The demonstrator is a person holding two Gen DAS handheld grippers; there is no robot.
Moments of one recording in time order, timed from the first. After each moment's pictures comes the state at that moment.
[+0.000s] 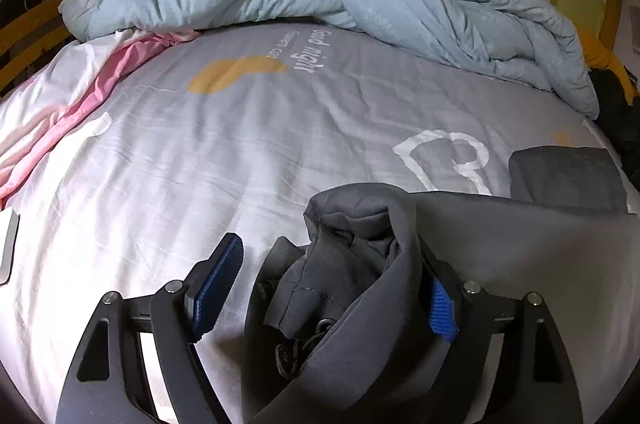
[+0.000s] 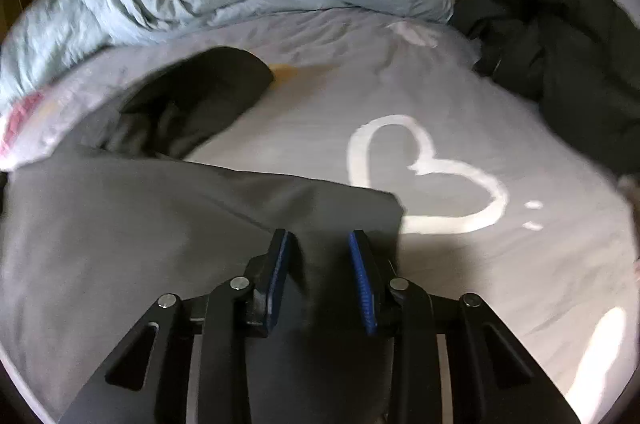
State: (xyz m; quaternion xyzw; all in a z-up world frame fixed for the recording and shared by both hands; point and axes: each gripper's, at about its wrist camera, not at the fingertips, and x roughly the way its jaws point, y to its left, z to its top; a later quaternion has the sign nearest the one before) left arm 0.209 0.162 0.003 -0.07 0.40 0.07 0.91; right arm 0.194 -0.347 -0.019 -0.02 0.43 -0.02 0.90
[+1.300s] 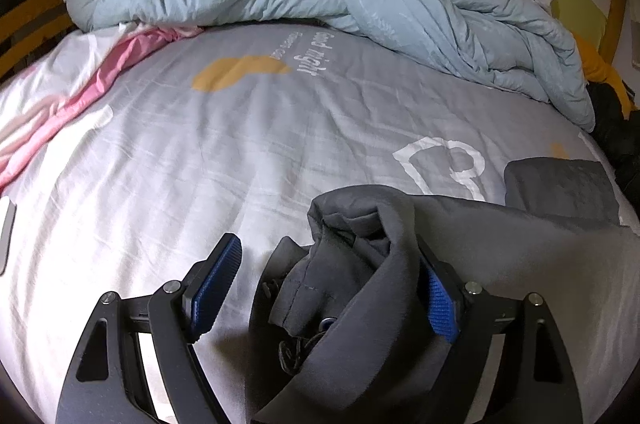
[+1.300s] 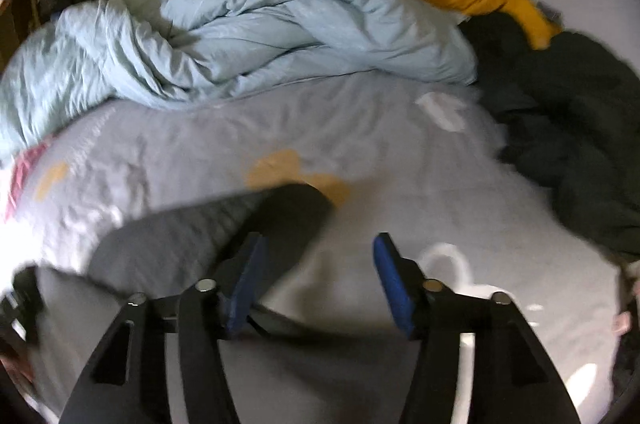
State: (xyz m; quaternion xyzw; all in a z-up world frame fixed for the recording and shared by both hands) left arm 0.205 0.172 0.006 -0.10 0.39 0.07 0.91; right arm 0.298 -0.283 0.081 0.03 0.41 -0.02 0.91
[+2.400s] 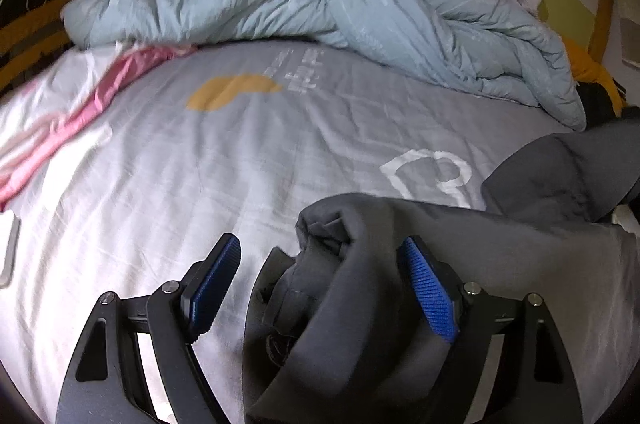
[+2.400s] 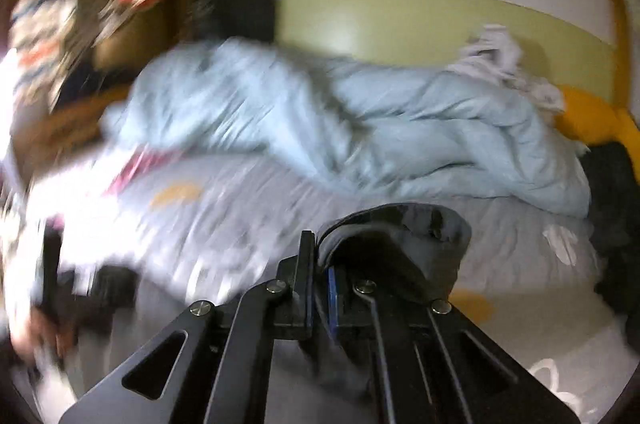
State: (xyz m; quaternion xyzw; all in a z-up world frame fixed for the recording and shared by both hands) left arm 0.196 0.158 0.021 -0.07 0.36 0.06 0.93; right arm 0.212 -0.158 0.096 -0.10 0.25 0.22 0.94
